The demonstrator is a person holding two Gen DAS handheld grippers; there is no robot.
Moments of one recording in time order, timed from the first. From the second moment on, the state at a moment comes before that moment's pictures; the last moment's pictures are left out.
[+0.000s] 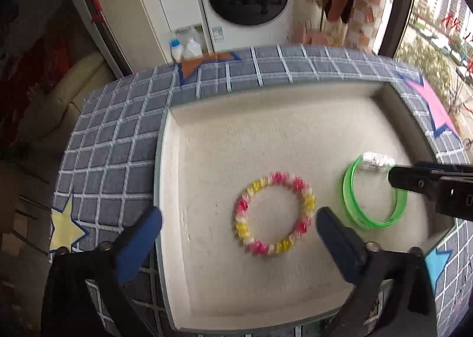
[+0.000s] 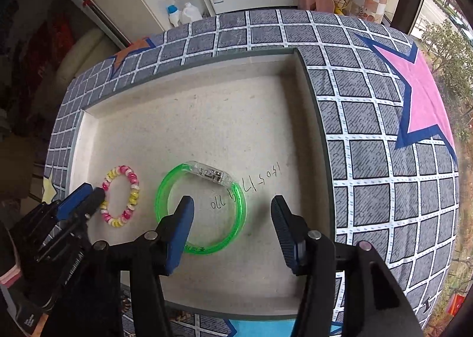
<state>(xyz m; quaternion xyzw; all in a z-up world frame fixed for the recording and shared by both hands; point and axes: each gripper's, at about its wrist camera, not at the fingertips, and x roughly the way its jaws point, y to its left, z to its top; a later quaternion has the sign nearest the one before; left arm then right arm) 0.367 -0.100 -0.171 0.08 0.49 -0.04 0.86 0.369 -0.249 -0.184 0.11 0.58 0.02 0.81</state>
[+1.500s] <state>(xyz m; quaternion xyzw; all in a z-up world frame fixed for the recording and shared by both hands) 0.238 -0.007 -0.185 -0.02 0.59 -0.08 0.80 0.151 -0.239 -0.172 0.10 0.60 0.03 0.79</state>
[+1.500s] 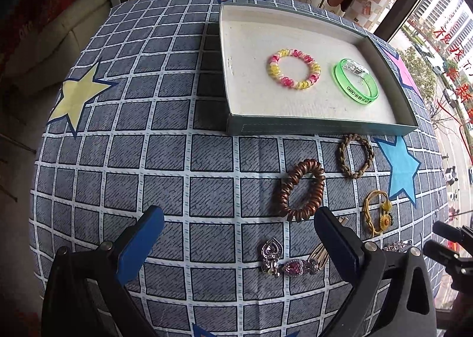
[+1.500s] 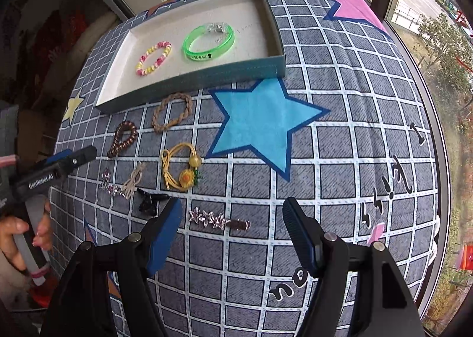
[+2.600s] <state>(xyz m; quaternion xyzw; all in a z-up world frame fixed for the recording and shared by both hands) 0.267 -0.083 -0.206 0.03 0.59 -0.15 0.79 0.158 -0.179 -0.215 -0.15 0.64 0.13 0.74</state>
